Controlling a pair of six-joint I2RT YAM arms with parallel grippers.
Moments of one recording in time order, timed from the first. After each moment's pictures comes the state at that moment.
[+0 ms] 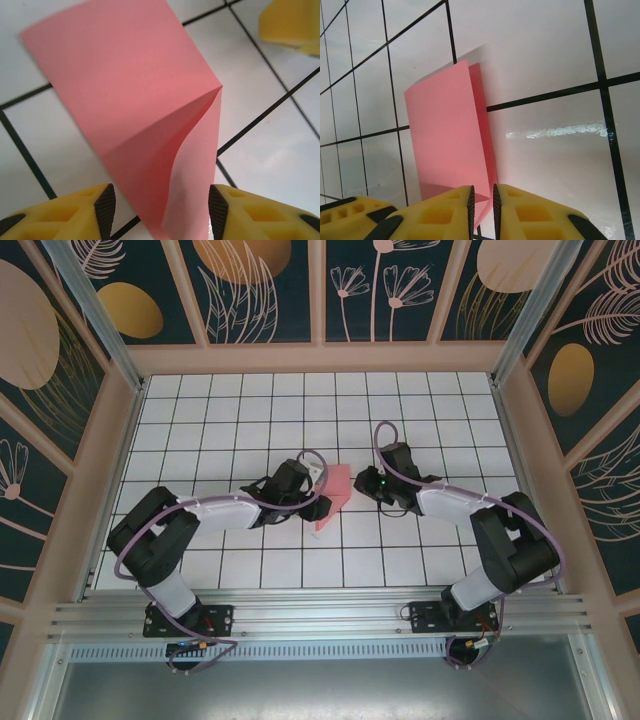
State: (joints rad) left arm -0.76 1.66 0.82 0.03 0.13 -0.33; right arm 0.49 1.52 0.72 -0.02 -0.22 0.82
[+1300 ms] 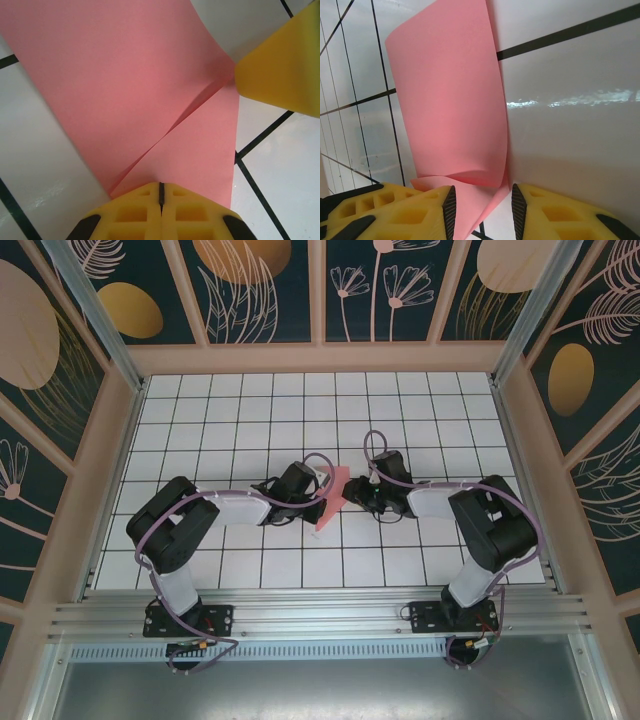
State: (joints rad) left arm -0.76 1.80 0.86 0.04 0.16 -0.34; right arm 0.50 1.67 0.68 0.14 -0.40 0.86
